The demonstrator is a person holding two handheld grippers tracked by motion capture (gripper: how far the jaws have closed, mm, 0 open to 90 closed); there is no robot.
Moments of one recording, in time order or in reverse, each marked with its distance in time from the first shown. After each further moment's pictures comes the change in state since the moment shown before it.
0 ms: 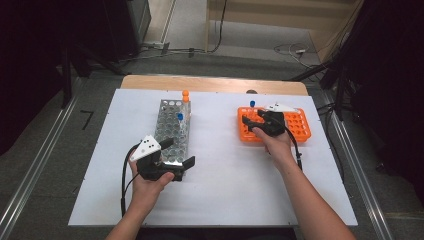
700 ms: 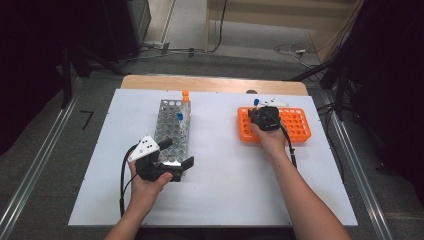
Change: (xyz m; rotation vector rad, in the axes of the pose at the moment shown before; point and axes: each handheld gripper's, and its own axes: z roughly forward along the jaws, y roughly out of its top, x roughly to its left) left arm 0.001 0.000 -0.003 0.000 -0.004 -0.009; right arm 0.000 0.006 0.024 0.058 -0.179 0.049
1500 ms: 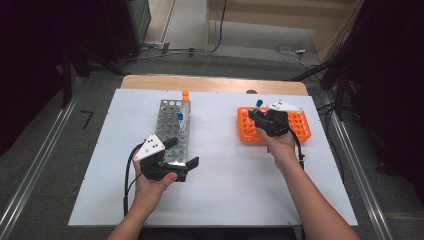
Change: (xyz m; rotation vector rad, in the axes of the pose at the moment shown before) left arm -0.010 0.005 0.008 0.005 -0.026 0.030; right arm 0.011 0.007 -0.061 -0.103 0.161 -0.088
